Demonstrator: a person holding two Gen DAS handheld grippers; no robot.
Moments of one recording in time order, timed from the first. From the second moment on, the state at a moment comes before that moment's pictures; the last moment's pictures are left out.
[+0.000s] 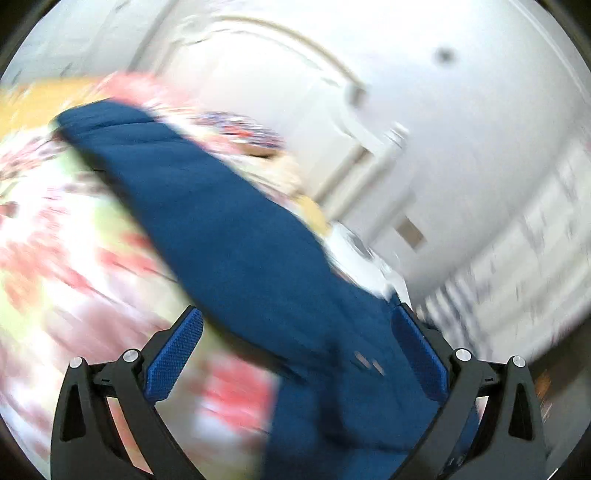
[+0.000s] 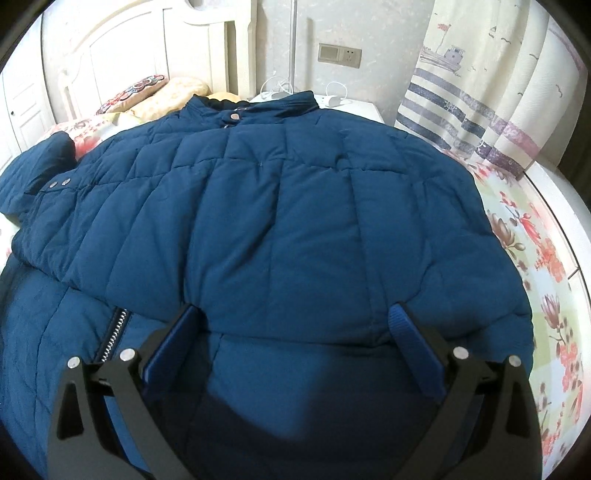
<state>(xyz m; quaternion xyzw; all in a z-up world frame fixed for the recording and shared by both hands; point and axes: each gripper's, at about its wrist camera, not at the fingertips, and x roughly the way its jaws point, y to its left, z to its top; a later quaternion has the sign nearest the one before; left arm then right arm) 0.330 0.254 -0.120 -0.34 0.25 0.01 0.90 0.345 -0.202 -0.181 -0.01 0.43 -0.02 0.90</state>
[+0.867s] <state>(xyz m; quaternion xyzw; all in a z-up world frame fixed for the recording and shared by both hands) 0.379 0.095 -0.008 -0.04 0.19 -0.12 0.97 0.337 -0.227 -0.170 0.06 0.40 -0.03 0.92</state>
